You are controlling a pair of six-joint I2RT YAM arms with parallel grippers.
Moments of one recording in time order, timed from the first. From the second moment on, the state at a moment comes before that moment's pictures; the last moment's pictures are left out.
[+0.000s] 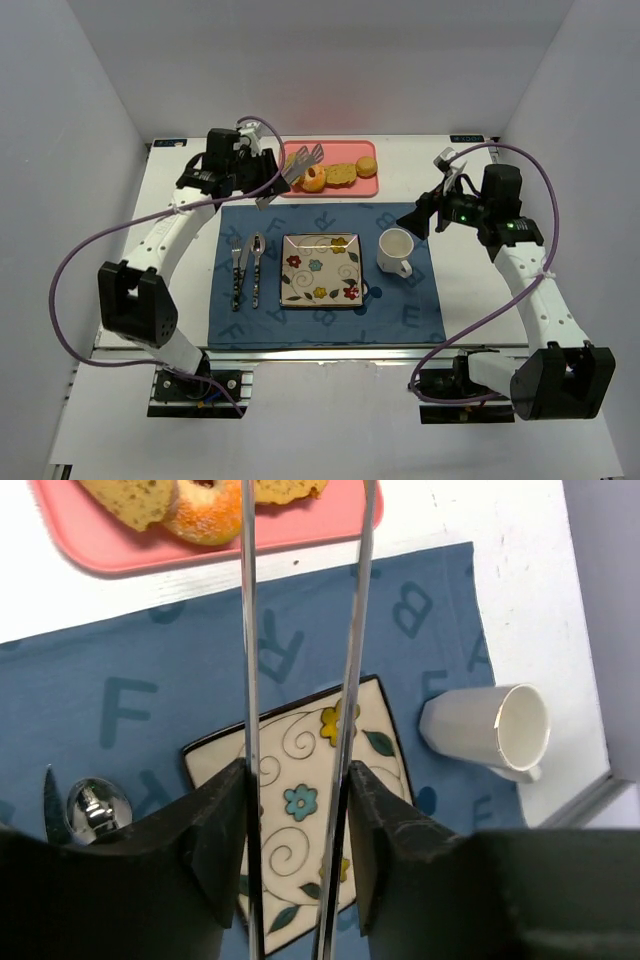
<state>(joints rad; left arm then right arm) -0.28 1.57 1.40 -0.46 0.36 -0.34 0.08 1.16 1.03 -0.37 -0.84 -0.22</state>
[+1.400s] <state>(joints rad) -0.49 2.06 1.96 -0.84 -0.06 -0.35 0.03 1.09 0.97 -0.35 -0.85 -0.19</state>
